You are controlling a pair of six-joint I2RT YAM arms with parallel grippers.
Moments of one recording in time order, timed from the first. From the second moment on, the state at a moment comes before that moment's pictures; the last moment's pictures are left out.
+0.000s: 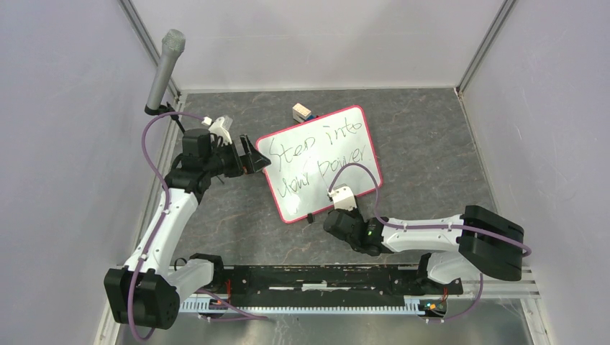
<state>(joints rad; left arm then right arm) -0.11 1.05 0.88 -0.42 0.50 -0.39 1.20 1.38 0.57 -0.18 0.65 0.59</state>
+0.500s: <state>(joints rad) -0.11 1.07 0.88 -0.42 0.51 -0.39 1.20 1.37 0.57 -0.17 0.65 0.59</state>
